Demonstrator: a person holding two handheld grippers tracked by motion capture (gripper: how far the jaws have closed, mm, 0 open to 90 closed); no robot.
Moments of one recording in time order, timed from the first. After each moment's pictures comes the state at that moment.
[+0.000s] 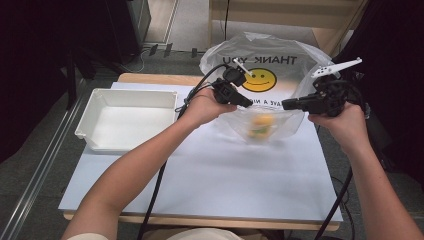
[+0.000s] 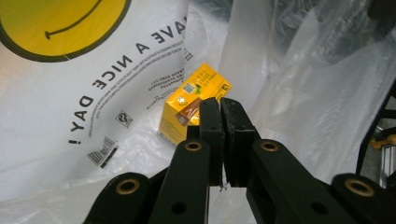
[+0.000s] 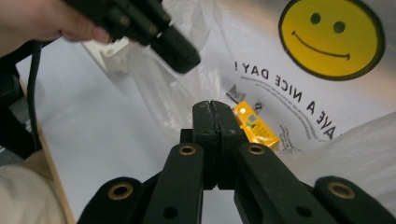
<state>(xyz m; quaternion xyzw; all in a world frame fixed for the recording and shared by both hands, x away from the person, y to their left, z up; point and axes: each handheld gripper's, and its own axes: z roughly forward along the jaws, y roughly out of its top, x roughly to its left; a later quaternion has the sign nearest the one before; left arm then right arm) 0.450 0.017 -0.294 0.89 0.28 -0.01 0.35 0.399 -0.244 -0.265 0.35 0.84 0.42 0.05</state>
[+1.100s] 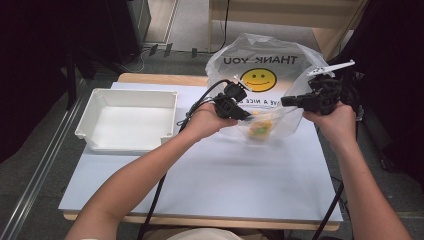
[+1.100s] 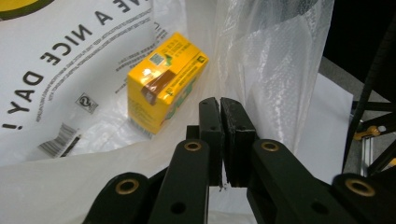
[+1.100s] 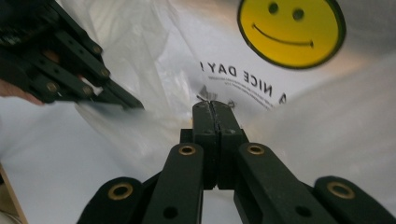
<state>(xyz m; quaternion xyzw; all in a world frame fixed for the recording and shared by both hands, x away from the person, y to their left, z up) 0.431 0.013 -0.323 0.89 0.27 -0.04 0.36 0.416 -0.240 -0.280 0.40 0.82 0.41 0.07</state>
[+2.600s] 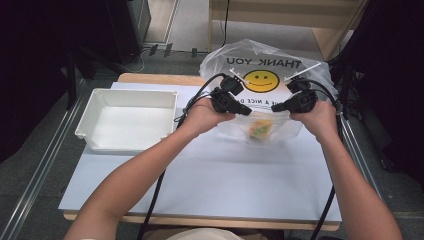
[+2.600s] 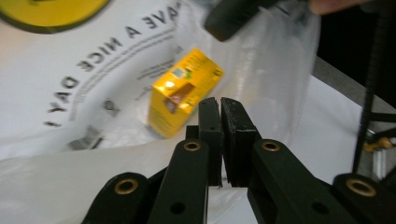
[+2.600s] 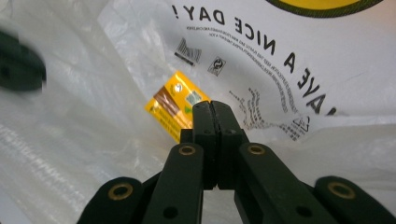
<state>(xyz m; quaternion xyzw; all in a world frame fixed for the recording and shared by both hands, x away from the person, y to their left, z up) 0.444 0.027 -0.310 0.88 0.29 -0.01 0.37 0.457 -0.222 -0.329 0.45 0.84 0.30 0.02</state>
